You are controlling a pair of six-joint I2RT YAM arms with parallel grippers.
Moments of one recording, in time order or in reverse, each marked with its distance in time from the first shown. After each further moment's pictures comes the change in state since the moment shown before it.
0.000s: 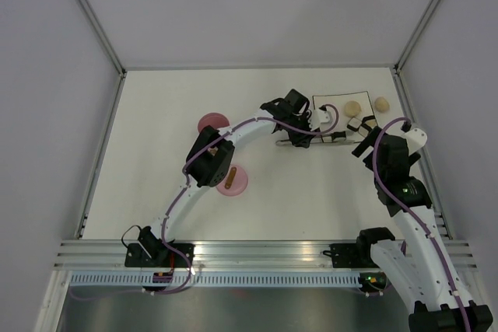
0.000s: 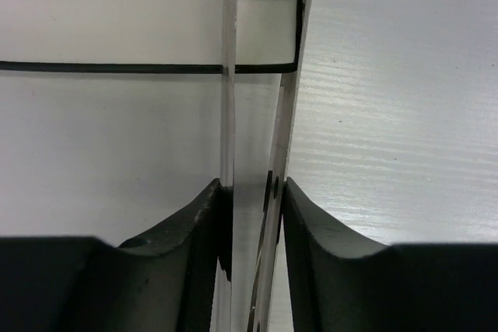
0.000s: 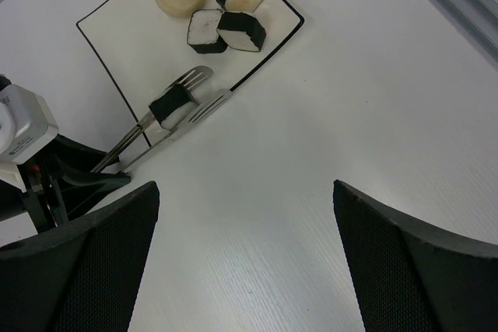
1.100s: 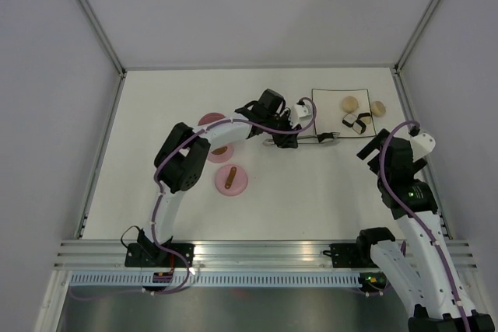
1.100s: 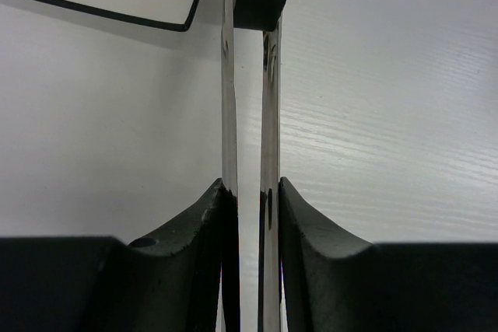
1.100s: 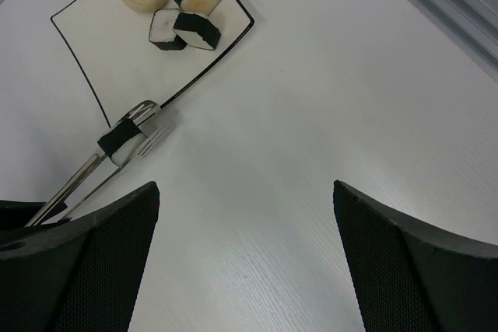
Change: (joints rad) left arm 0.068 -0.354 -0.541 0.330 0.126 -0.152; right arm 0.000 -0.034 0.055 -0.132 0.049 0.072
